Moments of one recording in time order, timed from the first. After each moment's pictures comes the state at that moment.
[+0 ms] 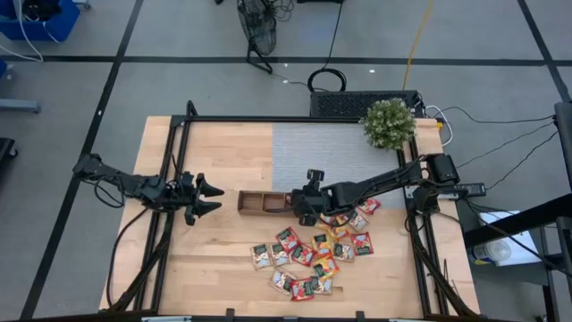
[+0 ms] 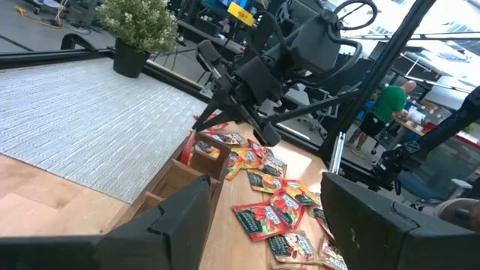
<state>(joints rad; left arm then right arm) -0.36 0.11 0.01 0.08 -0.34 -0.48 0.15 1.82 1.20 -0.44 0.52 0.10</state>
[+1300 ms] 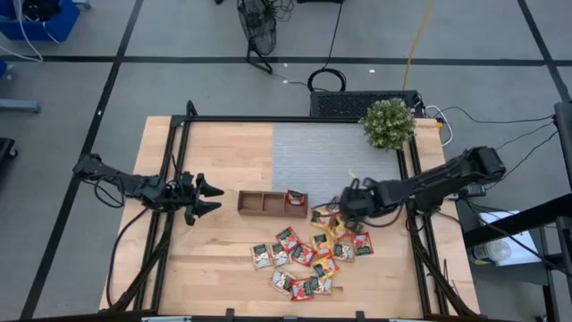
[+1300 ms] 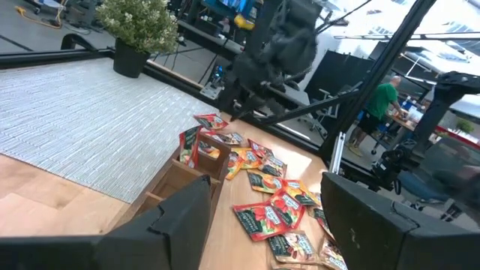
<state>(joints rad) -0.36 0.11 0.01 0.08 -0.34 -0.48 0.24 1.38 0.81 -0.88 0.24 0.69</state>
